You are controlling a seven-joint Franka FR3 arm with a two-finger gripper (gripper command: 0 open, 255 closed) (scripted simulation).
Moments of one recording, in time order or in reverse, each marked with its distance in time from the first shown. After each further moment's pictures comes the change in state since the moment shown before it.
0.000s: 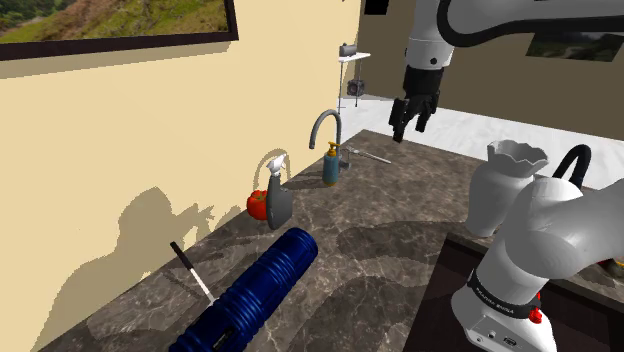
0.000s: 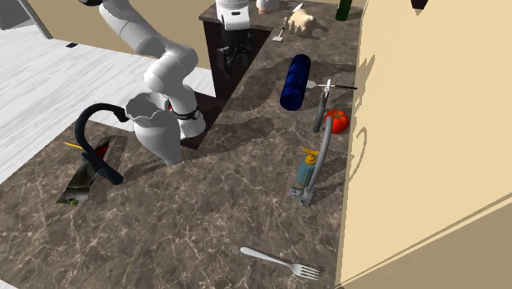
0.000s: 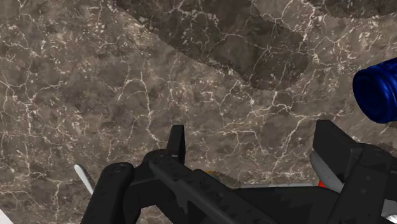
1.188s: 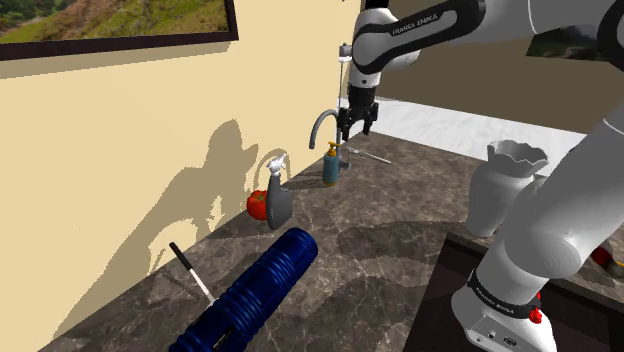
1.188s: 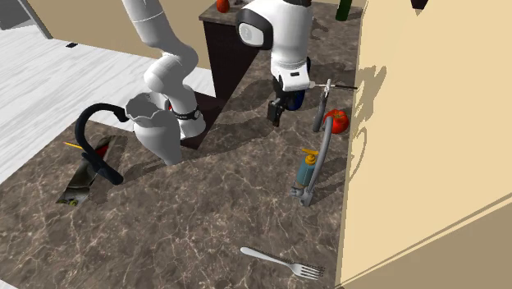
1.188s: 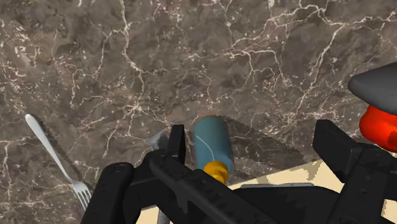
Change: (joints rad) arm -0.003 0.611 -0.118 0.285 0.046 0.330 -0.110
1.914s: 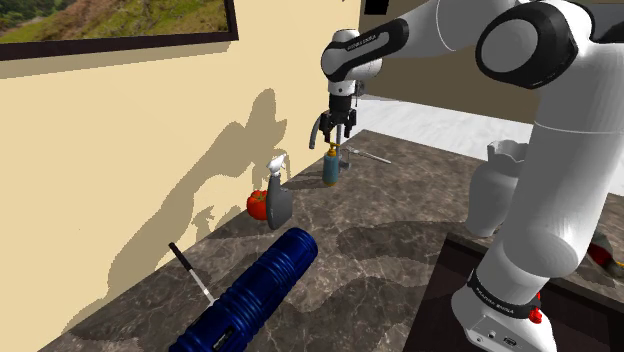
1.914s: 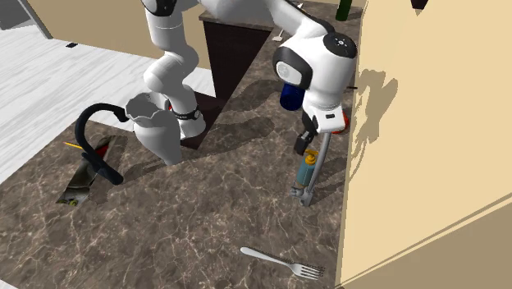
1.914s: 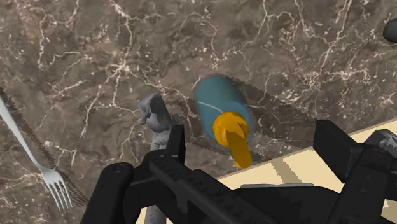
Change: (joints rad) arm -0.029 0.392 -0.037 0.347 0.107 -0.031 -0.098
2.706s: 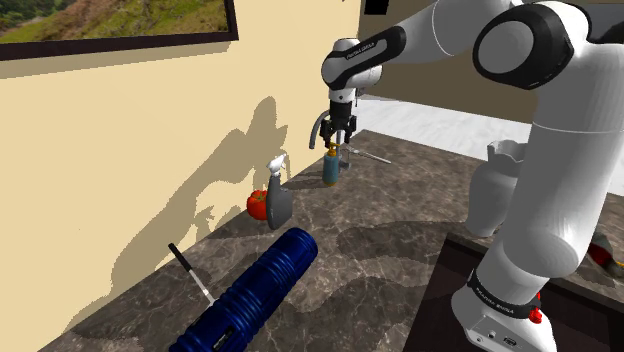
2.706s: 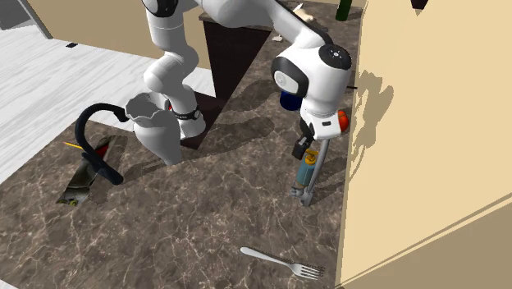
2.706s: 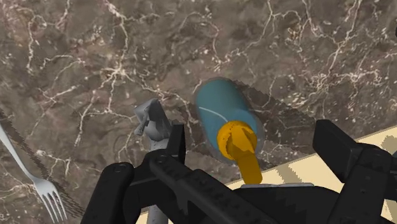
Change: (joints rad) arm 0.004 0.011 -0.009 -0.045 0.015 0.057 -0.008
